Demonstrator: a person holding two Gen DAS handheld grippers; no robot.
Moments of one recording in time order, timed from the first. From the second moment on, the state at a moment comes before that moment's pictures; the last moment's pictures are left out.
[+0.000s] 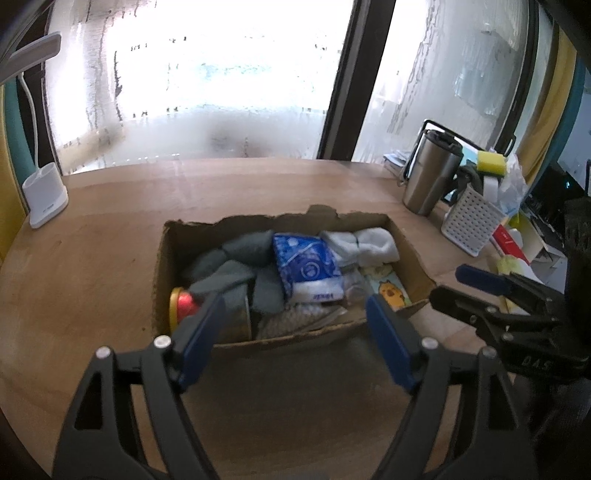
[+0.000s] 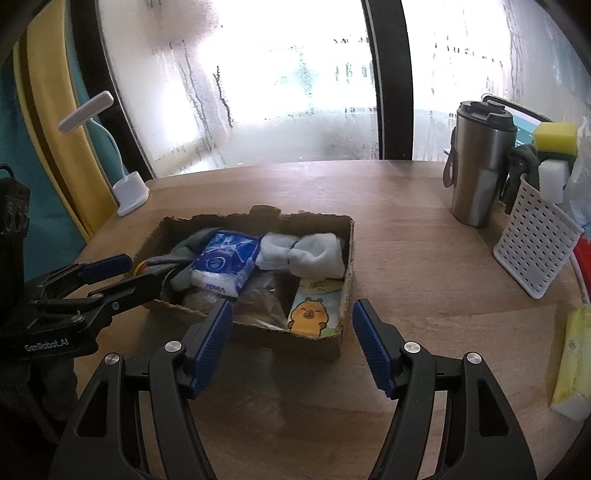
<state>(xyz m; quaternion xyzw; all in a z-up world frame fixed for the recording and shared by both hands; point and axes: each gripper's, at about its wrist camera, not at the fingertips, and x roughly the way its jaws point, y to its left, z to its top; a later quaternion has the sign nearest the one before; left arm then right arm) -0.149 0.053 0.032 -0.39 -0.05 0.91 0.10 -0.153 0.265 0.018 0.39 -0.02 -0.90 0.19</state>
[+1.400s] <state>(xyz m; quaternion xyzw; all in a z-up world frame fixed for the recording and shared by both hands) -0.084 0.016 0.029 -0.38 -0.06 0.92 0.10 -0.098 0.230 0.027 0.37 0.00 -0.91 0.20</state>
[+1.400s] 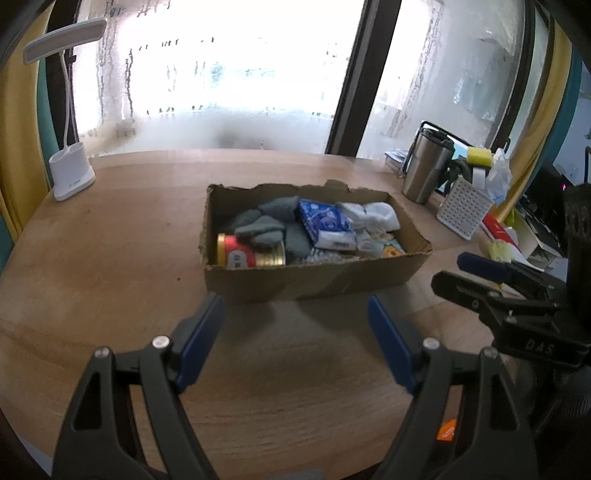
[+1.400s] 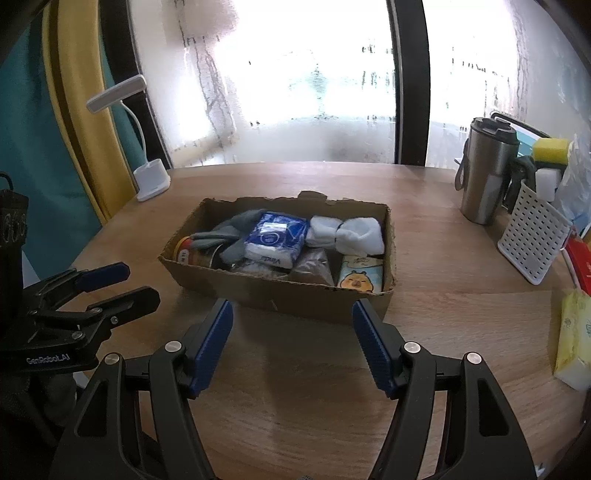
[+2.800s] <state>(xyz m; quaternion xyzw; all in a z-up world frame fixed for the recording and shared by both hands) -0.082 0.009 0.019 -0.40 -0.06 0.91 0.08 -0.098 0.228 0.020 0.38 0.00 -0.90 0.20</state>
